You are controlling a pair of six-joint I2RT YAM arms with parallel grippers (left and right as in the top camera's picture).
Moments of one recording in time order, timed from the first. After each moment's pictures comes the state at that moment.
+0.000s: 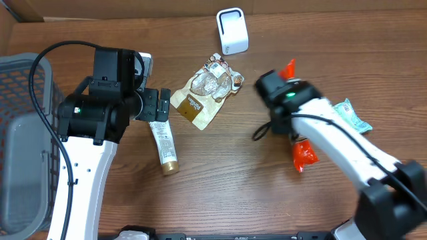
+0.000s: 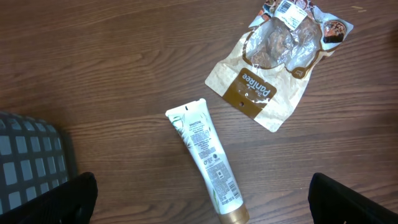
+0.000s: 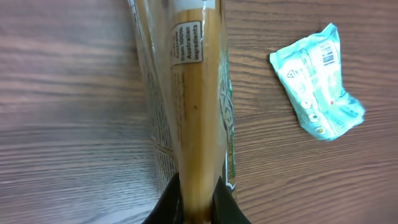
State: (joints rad) left arm -0.14 1.35 1.54 -1.21 -0.08 0.00; right arm 0.54 1.72 1.33 -1.14 0.43 0.48
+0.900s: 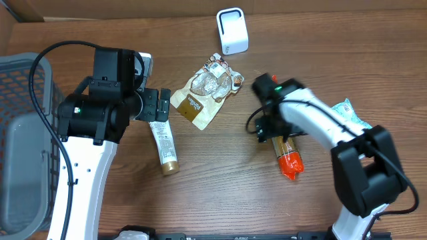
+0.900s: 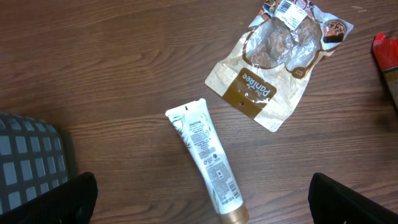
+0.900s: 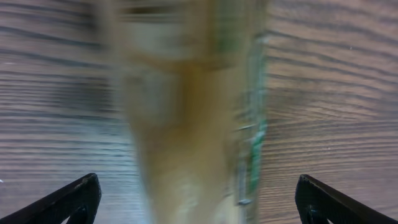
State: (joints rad) left arm -0.14 1.35 1.54 -1.21 -0.08 0.00; right arm 0.45 1.92 1.33 -1.07 0.14 0.34
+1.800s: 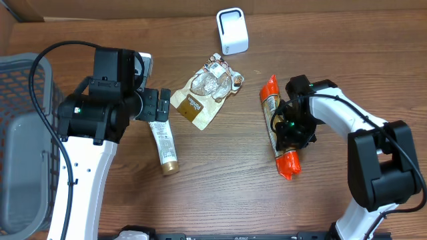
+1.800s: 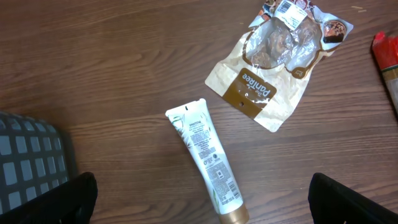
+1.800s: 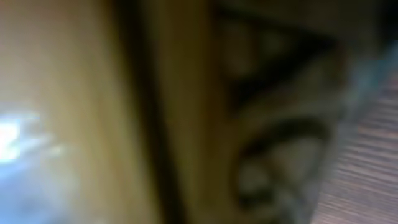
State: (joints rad) left arm -0.14 1.35 1.54 -1.20 -0.08 0.00; right arm 0.25 1.91 1.21 -1.06 -0.30 0.05
